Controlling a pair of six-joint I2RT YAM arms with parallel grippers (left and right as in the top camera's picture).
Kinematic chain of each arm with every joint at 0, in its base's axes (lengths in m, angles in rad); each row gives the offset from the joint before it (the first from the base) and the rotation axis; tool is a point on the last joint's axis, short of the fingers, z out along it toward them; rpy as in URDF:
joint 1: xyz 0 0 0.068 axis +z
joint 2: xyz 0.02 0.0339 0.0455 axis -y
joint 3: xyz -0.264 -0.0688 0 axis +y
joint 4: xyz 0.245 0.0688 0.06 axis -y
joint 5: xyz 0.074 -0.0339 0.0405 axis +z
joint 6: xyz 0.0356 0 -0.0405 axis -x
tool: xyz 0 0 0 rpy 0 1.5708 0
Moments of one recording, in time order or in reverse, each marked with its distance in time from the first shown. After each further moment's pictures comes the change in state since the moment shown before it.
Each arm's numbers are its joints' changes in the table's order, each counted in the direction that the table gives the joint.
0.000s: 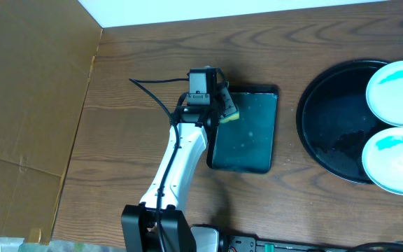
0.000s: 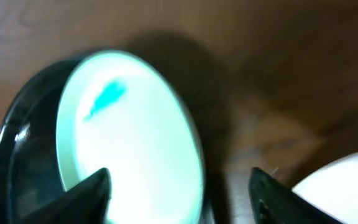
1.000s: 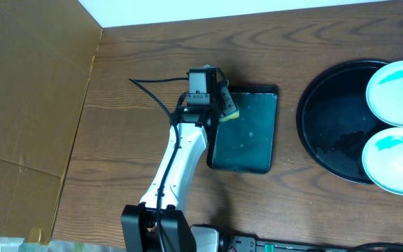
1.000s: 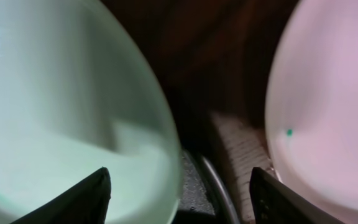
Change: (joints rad) left arm 0.000 0.000 0.000 0.019 0.000 0.003; right arm 0.230 -0.004 0.033 -0.177 -0.503 -0.419
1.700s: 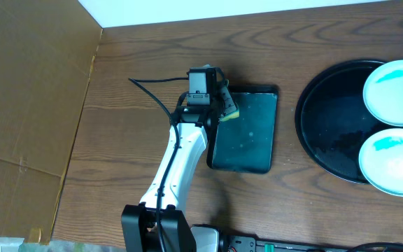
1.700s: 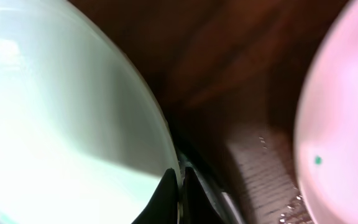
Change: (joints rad) left arm 0.000 0.000 0.000 0.001 0.000 0.000; right arm 0.009 0.004 0.047 0.134 0.035 0.003
